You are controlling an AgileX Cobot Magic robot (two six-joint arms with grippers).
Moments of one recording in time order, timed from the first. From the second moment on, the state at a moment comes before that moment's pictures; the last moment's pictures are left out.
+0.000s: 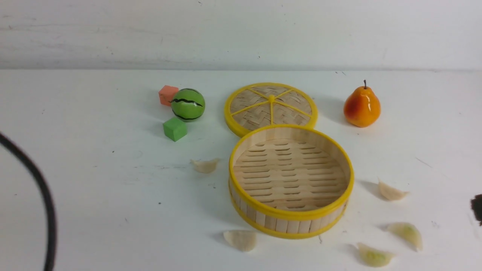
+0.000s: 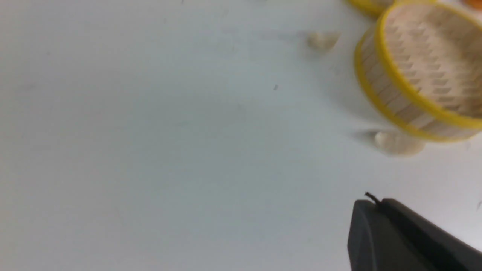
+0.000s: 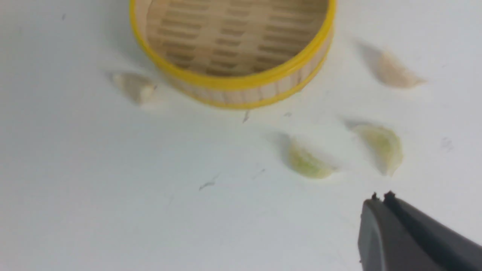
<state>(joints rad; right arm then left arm) 0.19 0.89 -0.91 0.29 1.01 -0.20 -0.10 0.68 -0.90 -0.14 1.10 -0.14</state>
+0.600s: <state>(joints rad) 0.33 1.00 -0.94 0.28 1.05 -0.22 -0.38 1.49 -1.39 -0.01 1.13 -0.18</state>
